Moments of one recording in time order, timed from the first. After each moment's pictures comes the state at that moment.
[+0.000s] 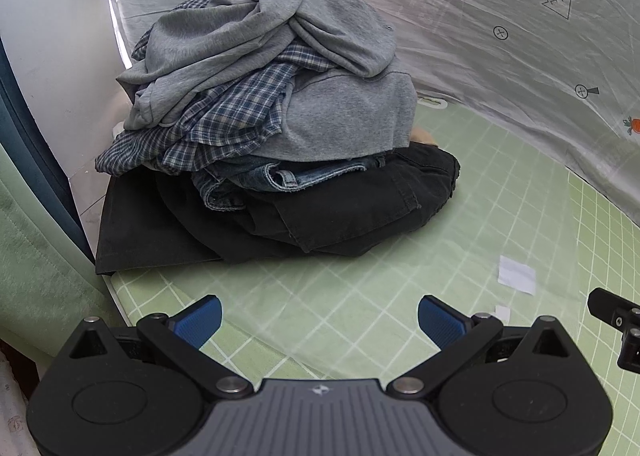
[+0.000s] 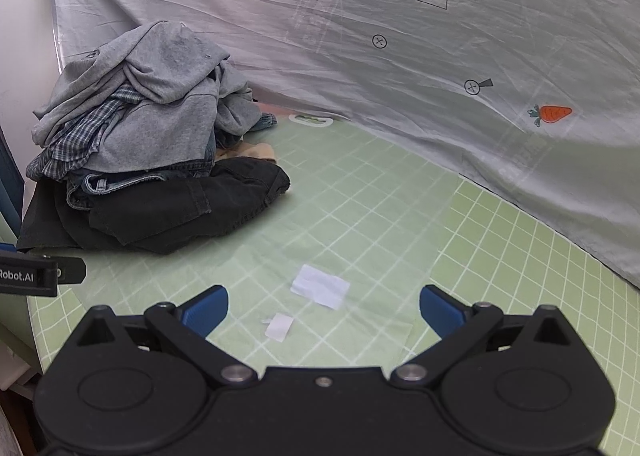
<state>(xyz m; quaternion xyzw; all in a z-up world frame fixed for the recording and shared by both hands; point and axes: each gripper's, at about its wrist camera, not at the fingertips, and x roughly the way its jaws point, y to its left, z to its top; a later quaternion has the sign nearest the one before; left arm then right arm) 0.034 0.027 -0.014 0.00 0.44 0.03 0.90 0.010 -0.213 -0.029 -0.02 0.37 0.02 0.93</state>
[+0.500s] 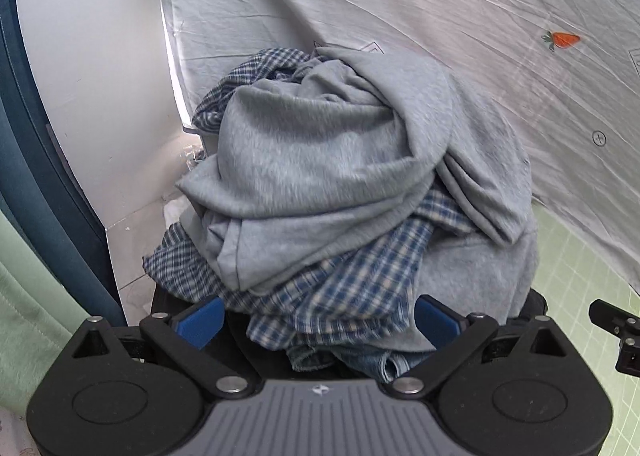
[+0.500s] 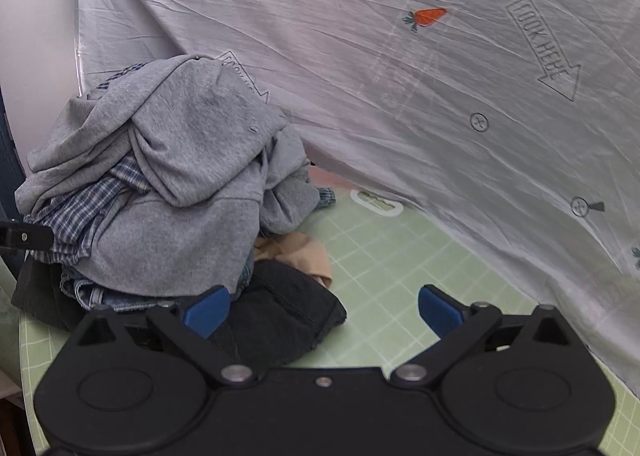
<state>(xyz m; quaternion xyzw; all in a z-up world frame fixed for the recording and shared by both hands) 0.159 0.113 0.032 -0.04 0.39 0.11 0.91 0.174 -0.141 0.001 -0.07 0.32 0.12 0.94</state>
